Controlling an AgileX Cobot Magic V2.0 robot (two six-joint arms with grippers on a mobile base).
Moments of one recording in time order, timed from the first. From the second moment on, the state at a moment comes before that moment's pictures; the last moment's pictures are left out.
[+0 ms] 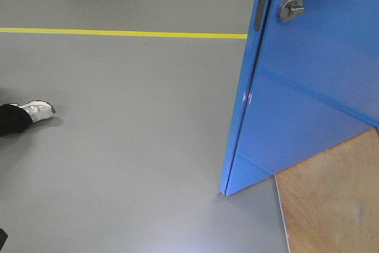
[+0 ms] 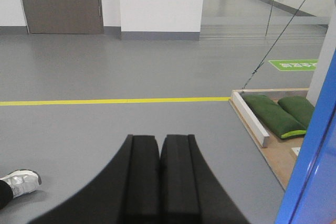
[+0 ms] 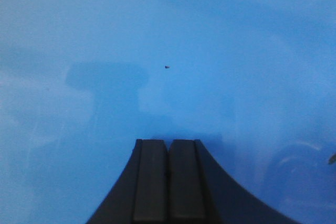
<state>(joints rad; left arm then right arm) -0.10 -0.01 0.03 0.00 0.20 -0.02 -0.14 1.91 -1.81 1.17 0.26 0.05</state>
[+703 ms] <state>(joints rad) -0.10 -0.01 0.03 0.00 0.20 -0.02 -0.13 1.91 -1.81 1.18 0.28 0.05</state>
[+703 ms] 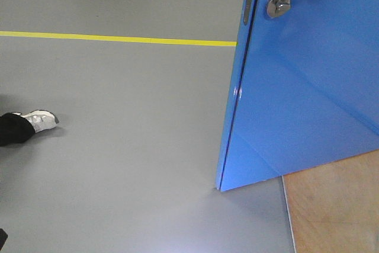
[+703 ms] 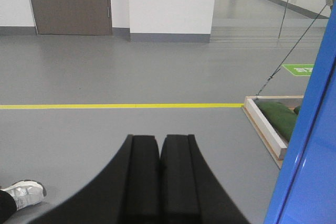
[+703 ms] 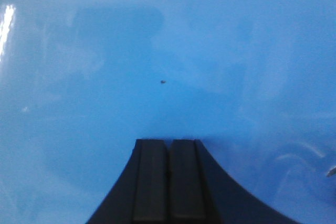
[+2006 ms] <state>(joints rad) -0.10 -0.01 0.03 0.00 0.20 -0.02 -0.13 1.92 -1.81 1.17 0.27 0.05</state>
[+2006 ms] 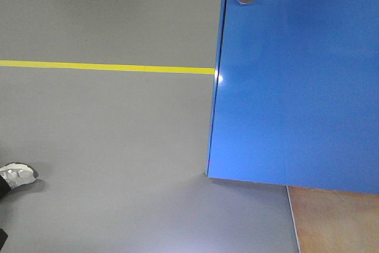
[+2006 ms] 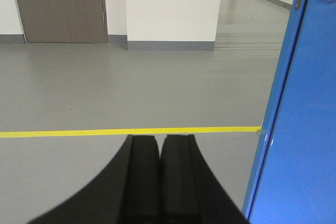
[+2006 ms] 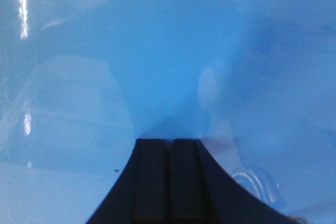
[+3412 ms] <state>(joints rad) -0.10 -0.01 0.03 0.00 0.20 -0.02 -0.13 1.58 -1.81 0.66 0.30 0.05</state>
